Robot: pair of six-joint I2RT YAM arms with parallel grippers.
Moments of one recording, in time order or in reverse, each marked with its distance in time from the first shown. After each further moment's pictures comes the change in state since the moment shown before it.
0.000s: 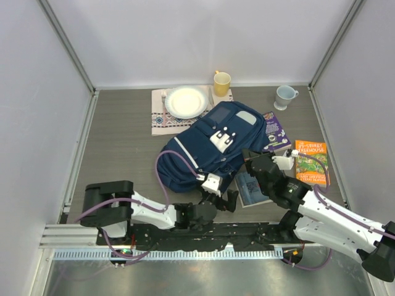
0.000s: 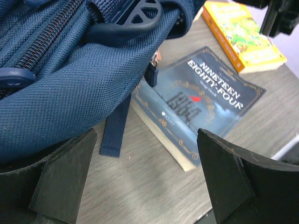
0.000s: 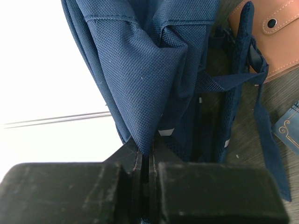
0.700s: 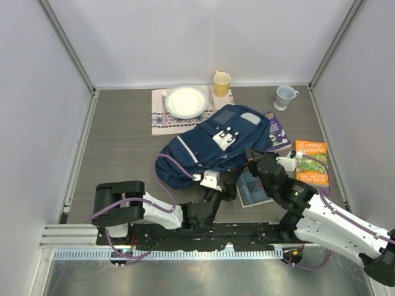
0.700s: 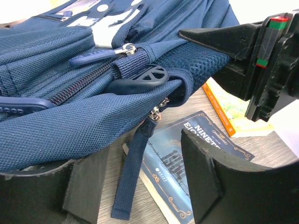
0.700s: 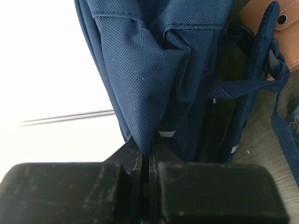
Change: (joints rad) left arm 0.000 0.119 0.048 0.481 -0.202 0.291; right arm -0.004 -0.078 -0.003 -0.020 -0.015 0.021
